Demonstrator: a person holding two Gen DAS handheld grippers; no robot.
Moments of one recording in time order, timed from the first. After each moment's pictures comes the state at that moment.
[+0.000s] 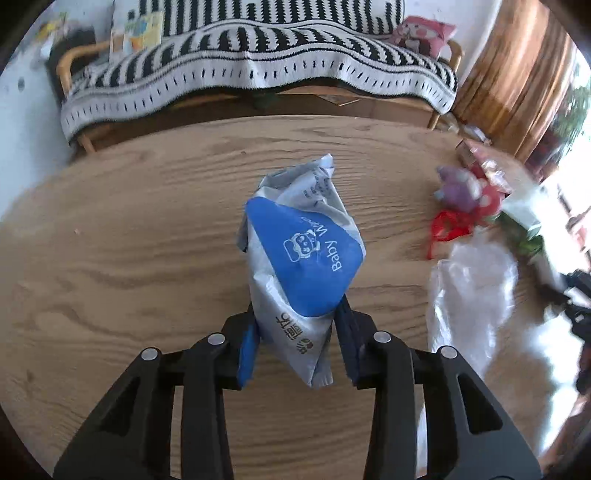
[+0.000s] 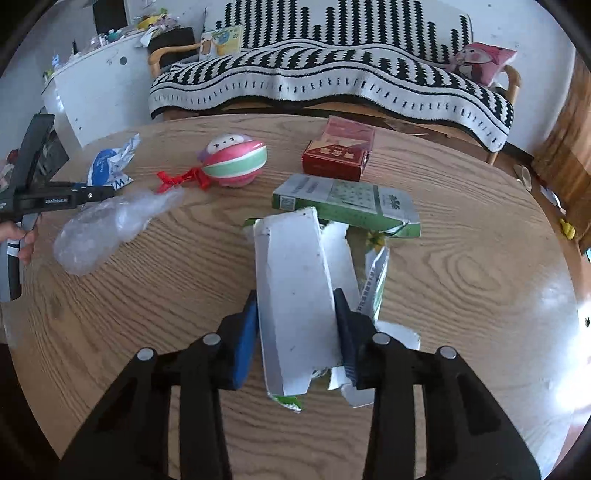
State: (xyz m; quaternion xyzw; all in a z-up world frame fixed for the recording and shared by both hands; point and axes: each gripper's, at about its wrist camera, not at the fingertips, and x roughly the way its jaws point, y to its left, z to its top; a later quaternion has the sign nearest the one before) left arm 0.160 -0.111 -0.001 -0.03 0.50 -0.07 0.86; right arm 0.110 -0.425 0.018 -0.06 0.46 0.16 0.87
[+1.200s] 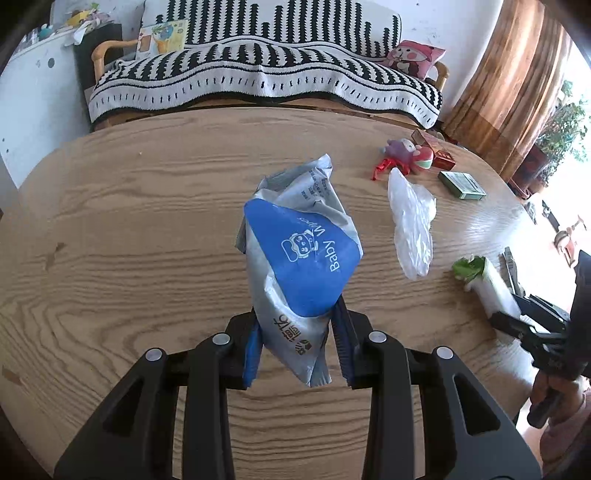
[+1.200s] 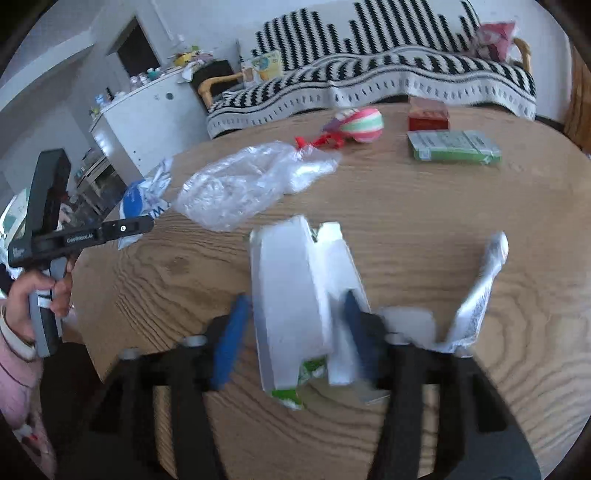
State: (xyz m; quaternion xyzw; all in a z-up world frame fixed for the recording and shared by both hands) left arm 0.013 -0.101 0.022 -0.06 0.46 -0.07 0.88; right arm -0.015 -0.382 0.010 0.06 0.43 0.26 0.86
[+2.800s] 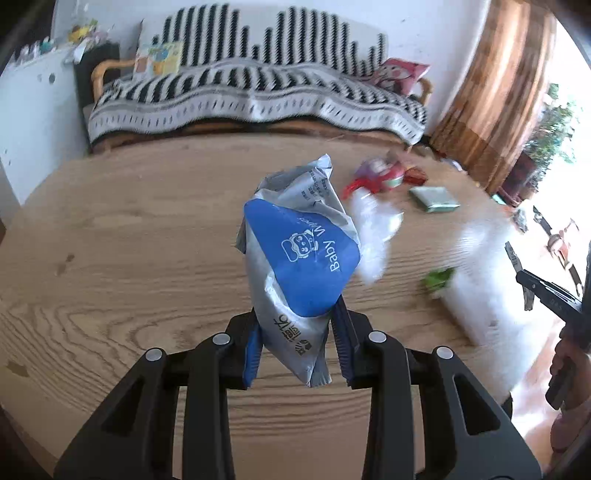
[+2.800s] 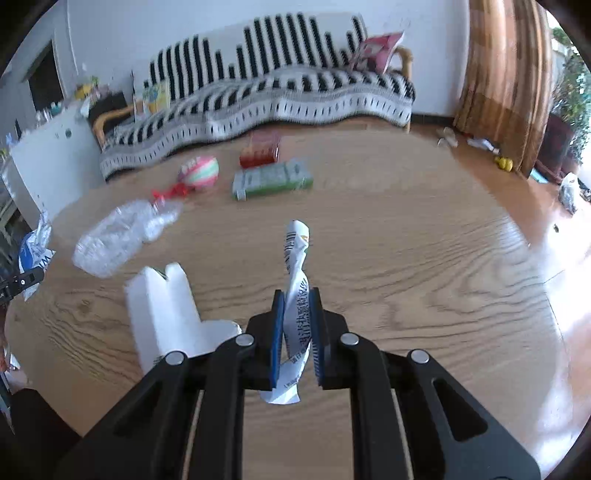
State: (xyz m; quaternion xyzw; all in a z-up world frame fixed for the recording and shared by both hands) left arm -0.022 -0.124 0.068 -0.06 0.42 -0.09 0.90; right arm -0.049 -0.479 0.068 0.04 0.40 0.03 0.91
